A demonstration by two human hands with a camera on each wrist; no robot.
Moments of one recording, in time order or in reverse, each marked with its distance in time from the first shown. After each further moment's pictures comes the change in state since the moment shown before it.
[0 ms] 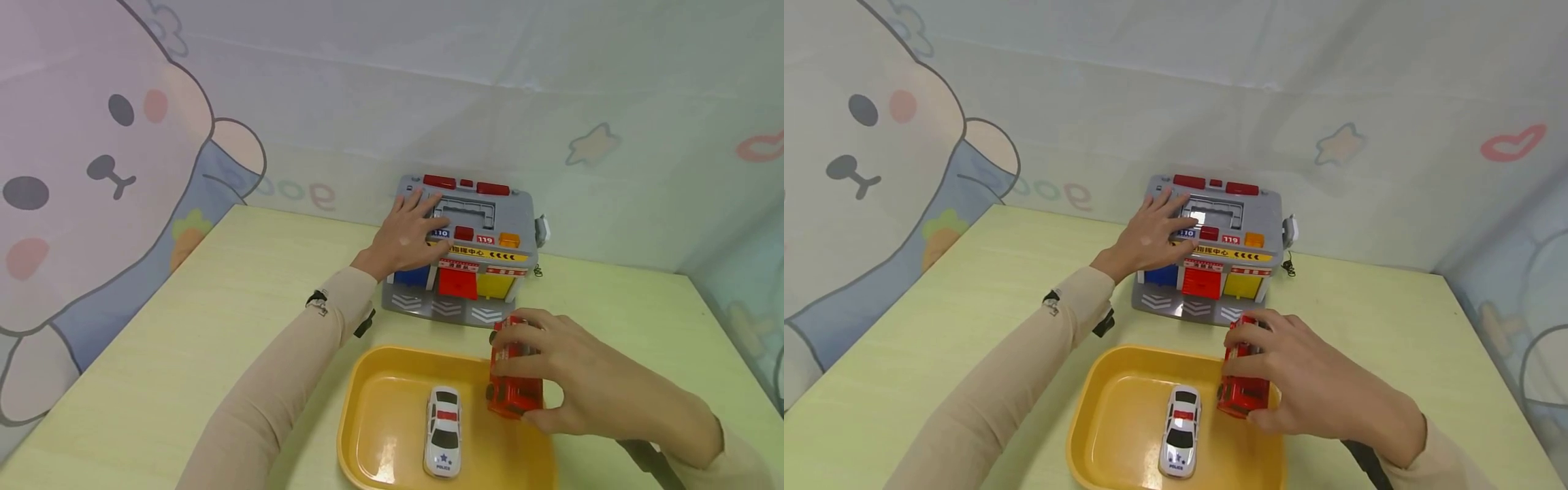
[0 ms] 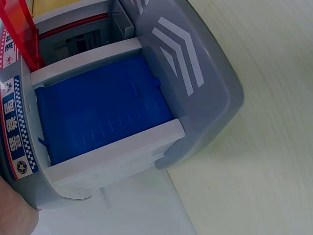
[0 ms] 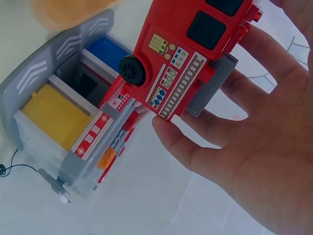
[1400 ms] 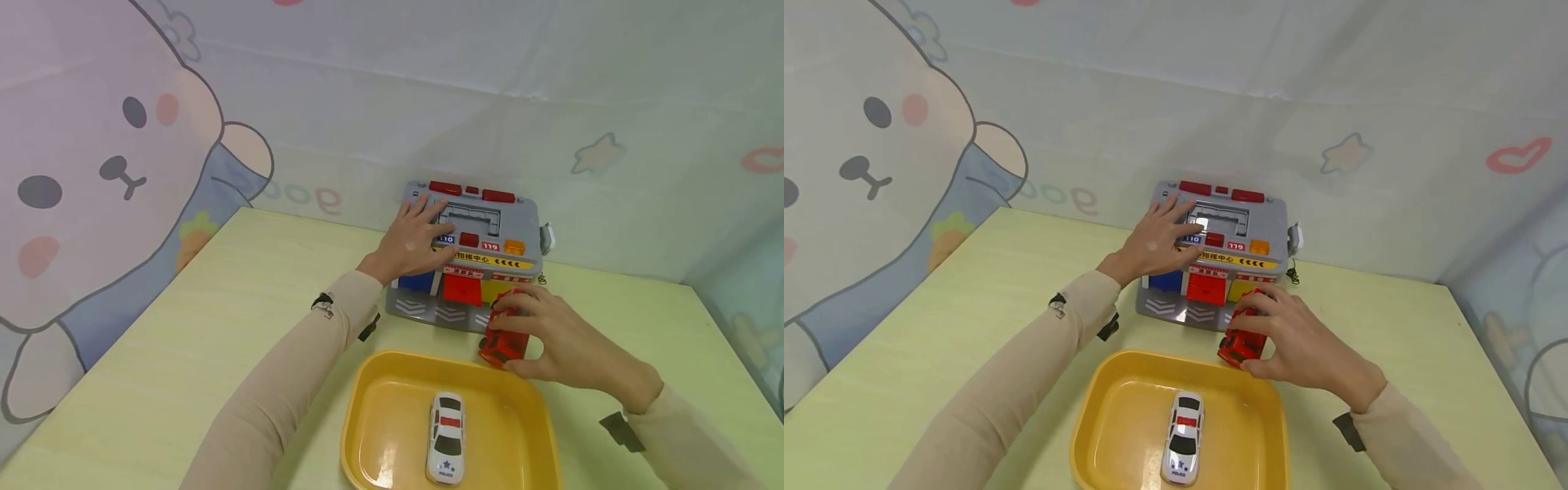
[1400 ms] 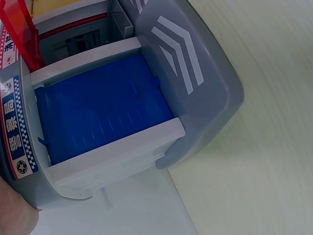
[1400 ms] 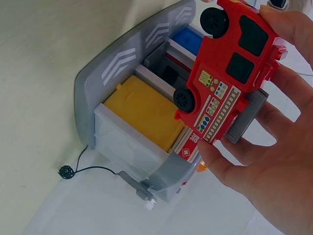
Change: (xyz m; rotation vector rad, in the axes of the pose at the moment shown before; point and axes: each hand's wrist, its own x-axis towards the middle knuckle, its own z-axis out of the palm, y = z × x) left_hand -0.001 0.001 0.001 0.018 0.011 0.007; right_hand 0.034 0.053 0.035 0.017 0.231 0.012
